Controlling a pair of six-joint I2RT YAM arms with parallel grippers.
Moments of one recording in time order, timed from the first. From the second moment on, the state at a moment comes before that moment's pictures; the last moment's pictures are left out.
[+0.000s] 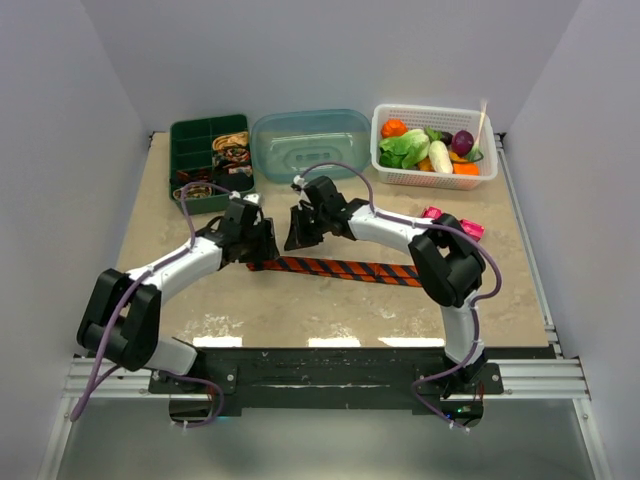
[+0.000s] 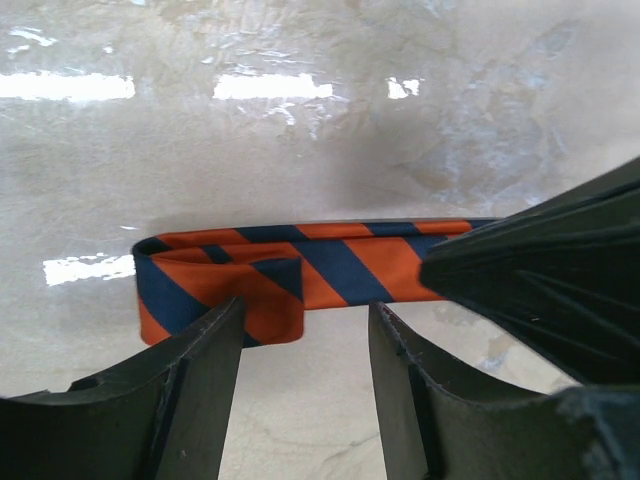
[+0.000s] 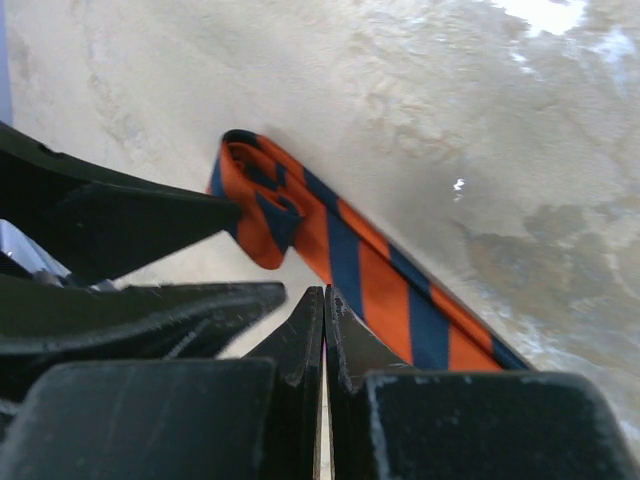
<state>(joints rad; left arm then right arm) -0.41 1.44 0.81 -0.30 0.01 -0.49 0.74 2.03 1.45 -0.23 -0.35 0.58</state>
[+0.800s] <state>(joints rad) 0.02 1.32 0.64 -0.22 0.36 -0.51 0.83 2.19 1.62 -0.21 -0.40 0.58</state>
